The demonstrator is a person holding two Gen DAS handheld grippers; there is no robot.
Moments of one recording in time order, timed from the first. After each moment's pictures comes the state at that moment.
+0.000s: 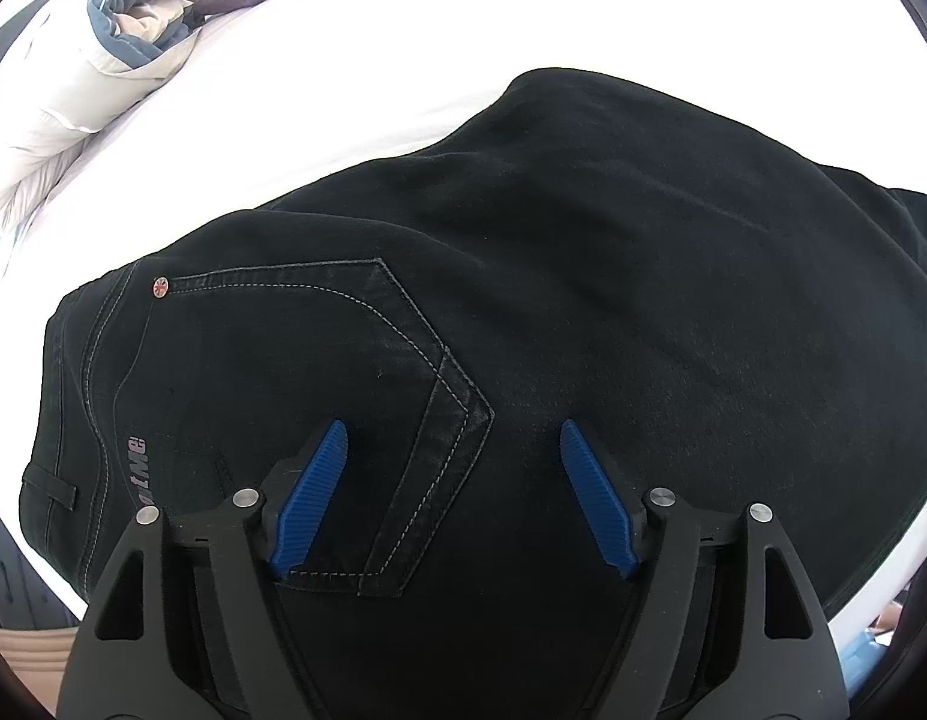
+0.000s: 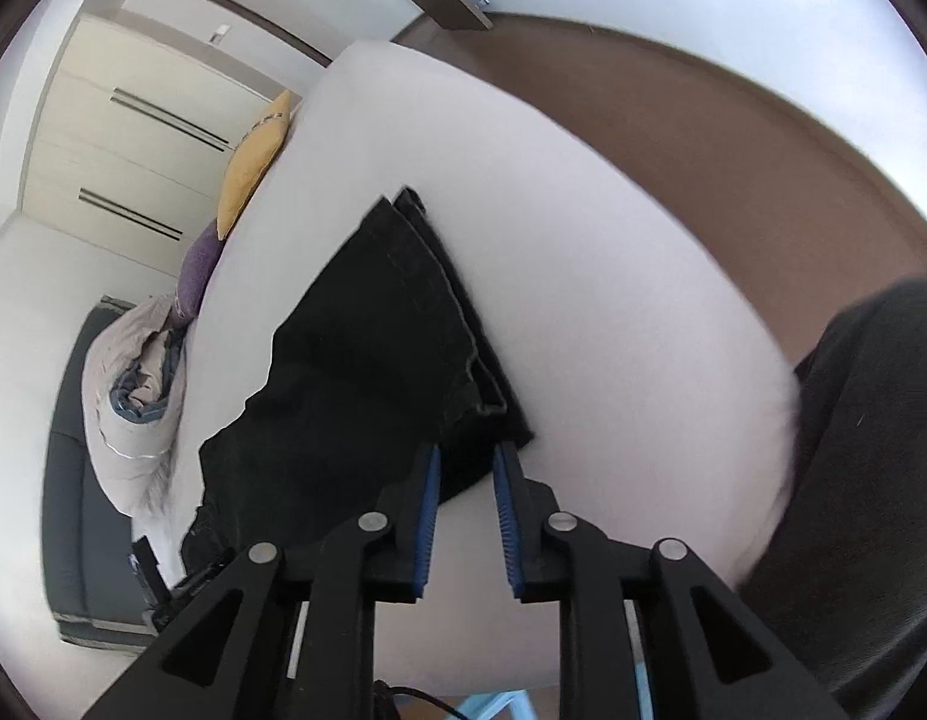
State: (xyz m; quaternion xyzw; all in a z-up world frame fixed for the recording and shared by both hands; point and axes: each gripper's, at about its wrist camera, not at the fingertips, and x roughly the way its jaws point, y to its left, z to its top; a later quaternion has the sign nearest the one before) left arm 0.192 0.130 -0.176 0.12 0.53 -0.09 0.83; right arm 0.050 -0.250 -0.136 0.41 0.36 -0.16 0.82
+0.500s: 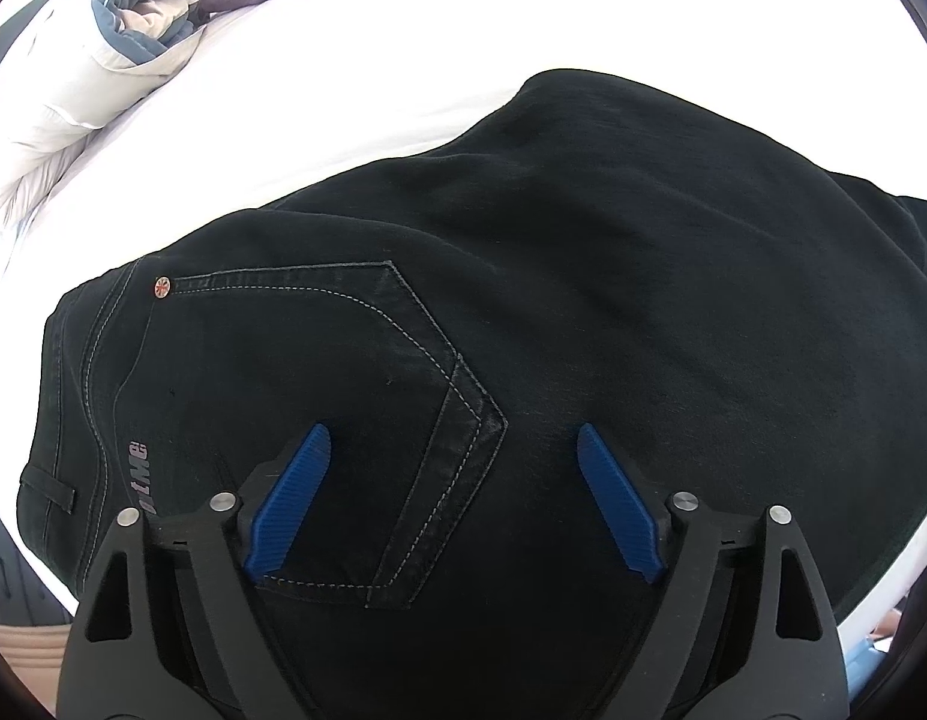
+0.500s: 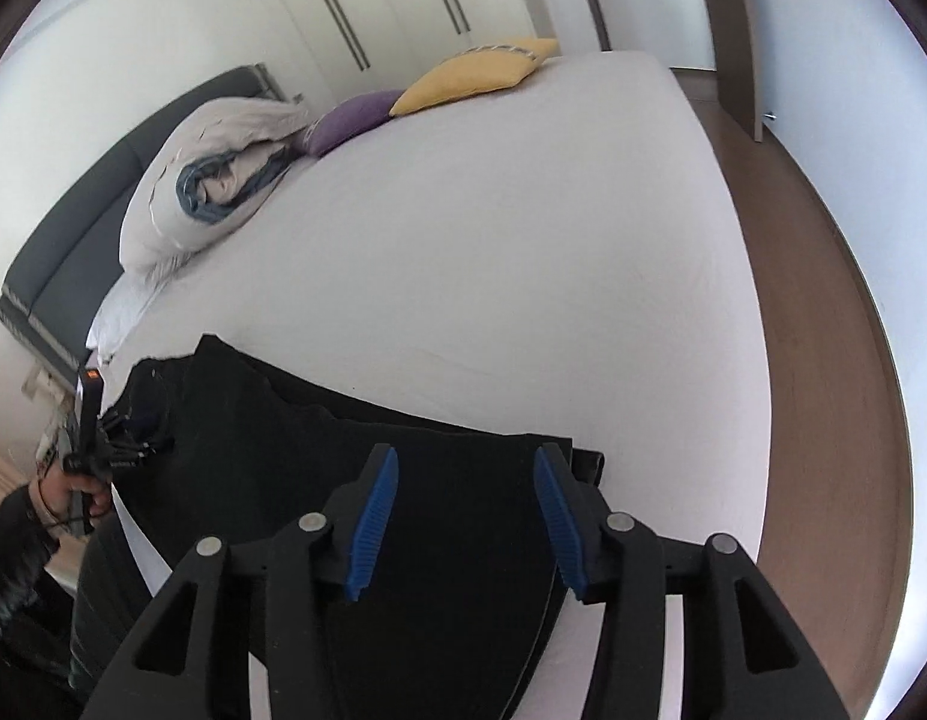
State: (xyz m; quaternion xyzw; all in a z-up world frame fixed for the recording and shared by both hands) left arm 0.197 0.129 -0.177 0.11 0.53 -0.08 0.83; right arm 0.210 -0.283 -0.090 0.11 0.41 0.05 0.90
